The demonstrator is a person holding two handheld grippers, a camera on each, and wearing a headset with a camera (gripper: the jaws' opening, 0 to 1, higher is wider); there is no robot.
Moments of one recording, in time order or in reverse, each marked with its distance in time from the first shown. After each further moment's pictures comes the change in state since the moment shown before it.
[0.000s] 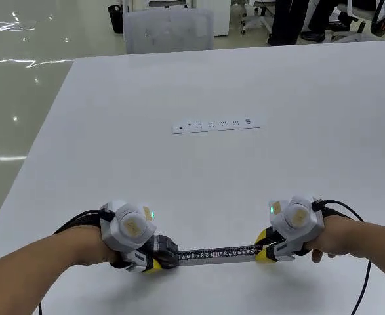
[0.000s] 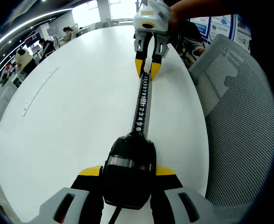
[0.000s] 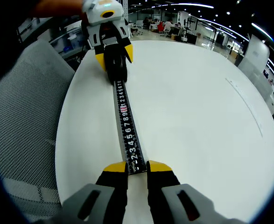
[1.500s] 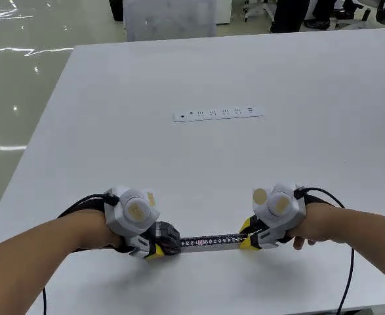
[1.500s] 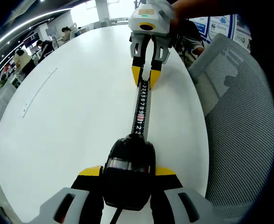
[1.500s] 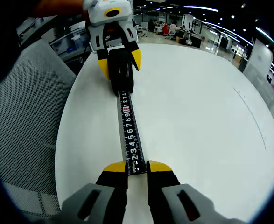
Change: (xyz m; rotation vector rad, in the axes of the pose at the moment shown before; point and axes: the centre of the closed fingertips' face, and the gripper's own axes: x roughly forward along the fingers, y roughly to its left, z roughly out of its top) left arm 0.001 0.000 0.002 0.008 0.006 -0.006; right arm 0.021 0.009 0.031 -0.036 -0.025 0.026
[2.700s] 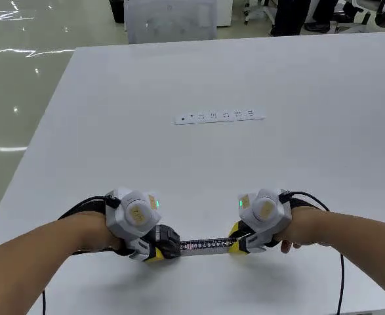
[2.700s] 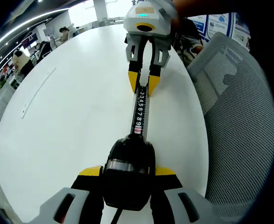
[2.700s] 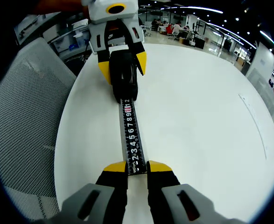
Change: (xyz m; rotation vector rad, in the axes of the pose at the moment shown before) left arm 0.000 -0.001 0.001 0.015 0.009 -0.006; right arm 0.013 0.004 0.019 -0.031 0.012 0.008
